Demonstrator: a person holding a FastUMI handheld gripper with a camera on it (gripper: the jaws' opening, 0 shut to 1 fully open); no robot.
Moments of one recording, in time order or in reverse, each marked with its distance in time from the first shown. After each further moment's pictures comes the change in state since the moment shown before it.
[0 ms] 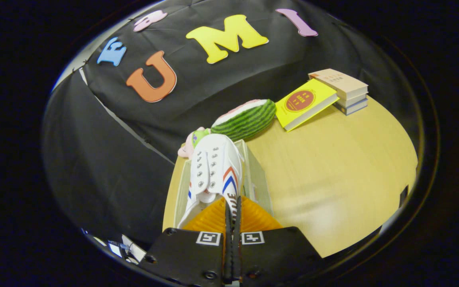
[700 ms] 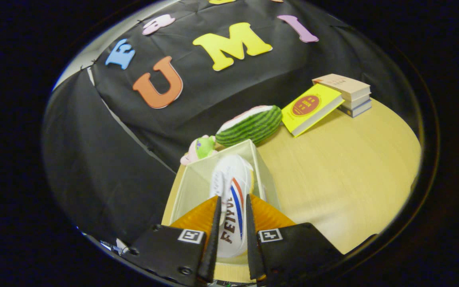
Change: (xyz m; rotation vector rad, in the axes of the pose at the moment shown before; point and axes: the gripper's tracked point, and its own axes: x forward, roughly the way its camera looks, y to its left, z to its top) arm 0.026 0.023 -0.005 -0.062 -0.175 0.108
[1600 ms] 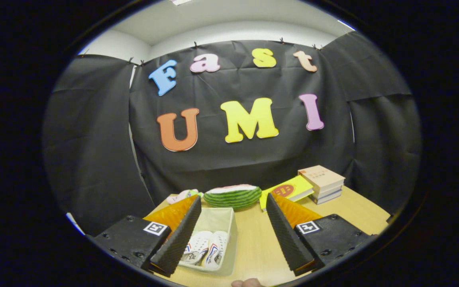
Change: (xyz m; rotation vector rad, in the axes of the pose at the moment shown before) arm -0.144 0.006 0.095 -0.374 -0.482 -0.148
